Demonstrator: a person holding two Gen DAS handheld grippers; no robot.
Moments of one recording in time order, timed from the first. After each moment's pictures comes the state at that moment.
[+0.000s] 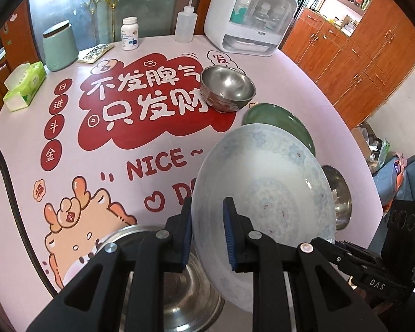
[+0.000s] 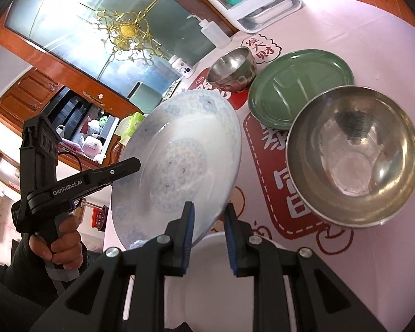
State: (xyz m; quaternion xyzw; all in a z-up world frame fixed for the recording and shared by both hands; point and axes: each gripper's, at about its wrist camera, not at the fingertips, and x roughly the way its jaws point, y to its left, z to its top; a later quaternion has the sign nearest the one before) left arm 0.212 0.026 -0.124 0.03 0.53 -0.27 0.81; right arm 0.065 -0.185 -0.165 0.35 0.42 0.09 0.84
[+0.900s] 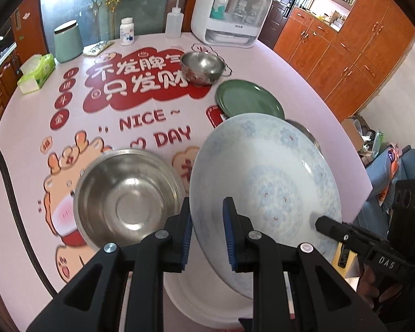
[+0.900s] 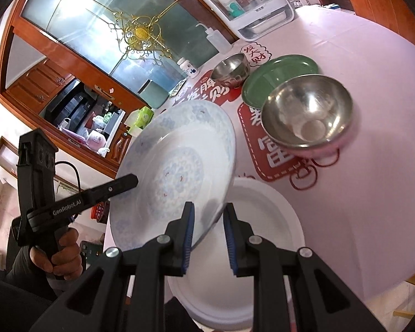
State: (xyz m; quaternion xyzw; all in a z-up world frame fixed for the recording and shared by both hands) left arm 0.093 0.040 -0.113 0.03 0.52 -0.27 0.81; right arm -0.030 -0.182 -0.138 0.33 0.41 0.08 0.85
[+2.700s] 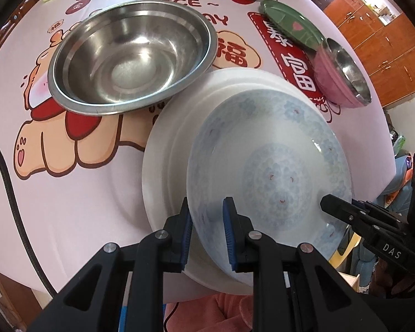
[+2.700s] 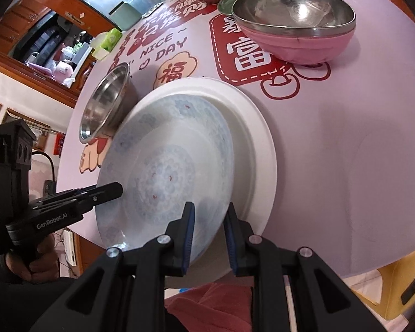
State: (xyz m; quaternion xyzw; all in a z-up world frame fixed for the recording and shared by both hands) left arm 0.039 0.052 -0.230 0.00 0.64 -0.18 0.74; right arm -0.037 -0.160 -0.210 0.22 0.58 0.07 0.78
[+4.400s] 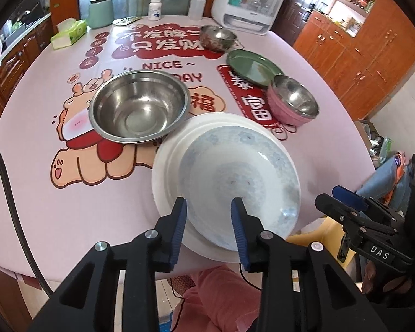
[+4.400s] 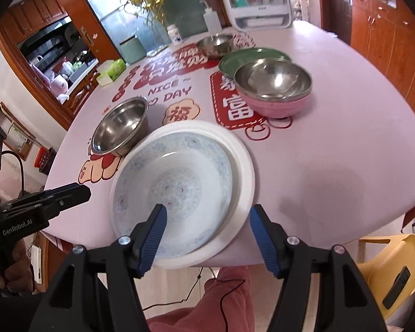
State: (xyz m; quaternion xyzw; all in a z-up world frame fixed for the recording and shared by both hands) left arm -0.026 0.073 -0.143 0.01 0.53 -0.22 0.82; right arm -0.106 -0.144 -0.135 0.14 0.47 0.00 0.87
